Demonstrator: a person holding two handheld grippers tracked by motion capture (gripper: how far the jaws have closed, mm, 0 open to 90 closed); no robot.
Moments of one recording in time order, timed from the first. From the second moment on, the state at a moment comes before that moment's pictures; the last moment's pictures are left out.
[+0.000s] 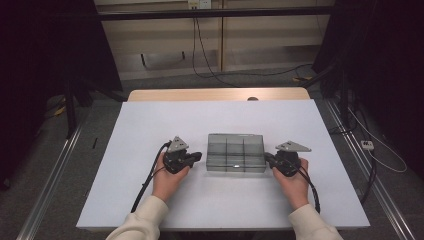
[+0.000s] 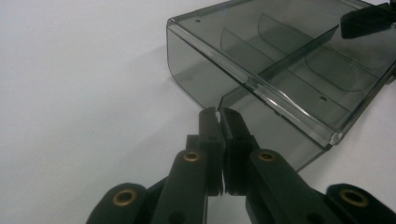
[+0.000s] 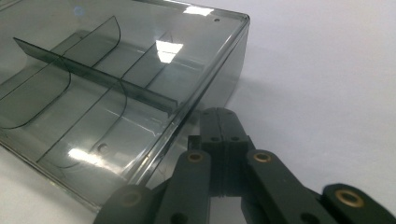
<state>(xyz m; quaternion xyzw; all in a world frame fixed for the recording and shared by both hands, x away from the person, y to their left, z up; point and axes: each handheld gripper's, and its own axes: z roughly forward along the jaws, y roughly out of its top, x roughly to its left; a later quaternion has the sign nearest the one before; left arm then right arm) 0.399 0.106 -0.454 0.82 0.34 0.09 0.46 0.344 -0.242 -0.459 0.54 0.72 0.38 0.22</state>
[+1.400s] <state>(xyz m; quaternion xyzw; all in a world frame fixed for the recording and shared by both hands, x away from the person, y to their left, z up) 0.384 0.113 -0.457 0.82 0.36 0.06 0.44 0.331 -0.224 -0.462 0.54 0.73 0.39 0.19</state>
